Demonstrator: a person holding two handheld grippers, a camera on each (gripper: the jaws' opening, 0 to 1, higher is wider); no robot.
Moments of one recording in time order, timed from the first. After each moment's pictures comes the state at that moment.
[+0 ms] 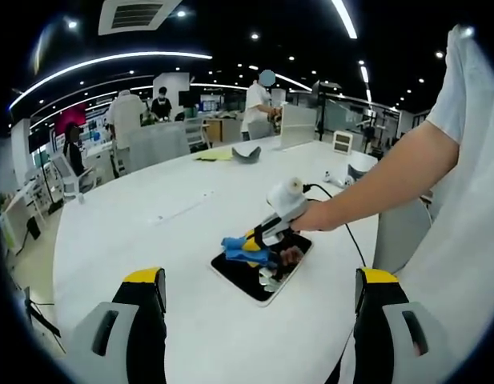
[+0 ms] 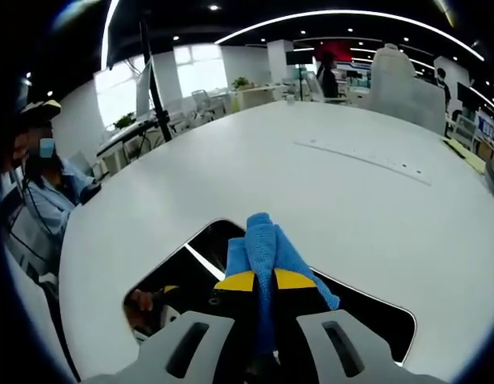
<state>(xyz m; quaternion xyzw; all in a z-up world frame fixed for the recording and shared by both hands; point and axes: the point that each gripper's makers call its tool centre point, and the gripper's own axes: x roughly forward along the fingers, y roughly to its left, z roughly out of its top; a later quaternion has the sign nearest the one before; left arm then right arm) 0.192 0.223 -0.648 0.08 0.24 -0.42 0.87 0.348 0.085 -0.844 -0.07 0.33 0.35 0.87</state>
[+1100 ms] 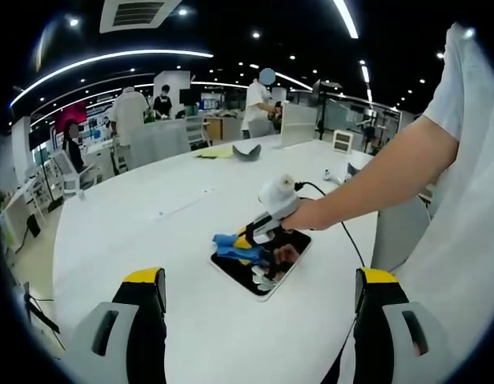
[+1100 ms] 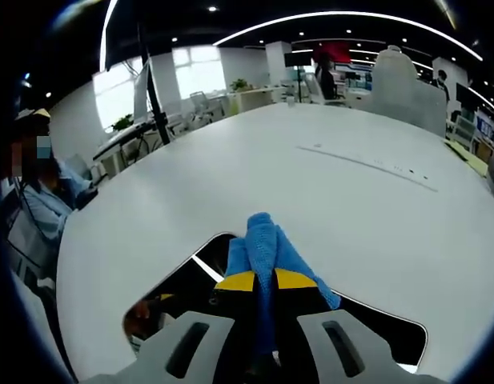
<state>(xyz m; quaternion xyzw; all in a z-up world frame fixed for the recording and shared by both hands) 0.185 0.229 -0.654 0.07 0.24 -0.41 0.87 0.355 0.105 -0.845 -0.07 0.32 0.35 0.88</state>
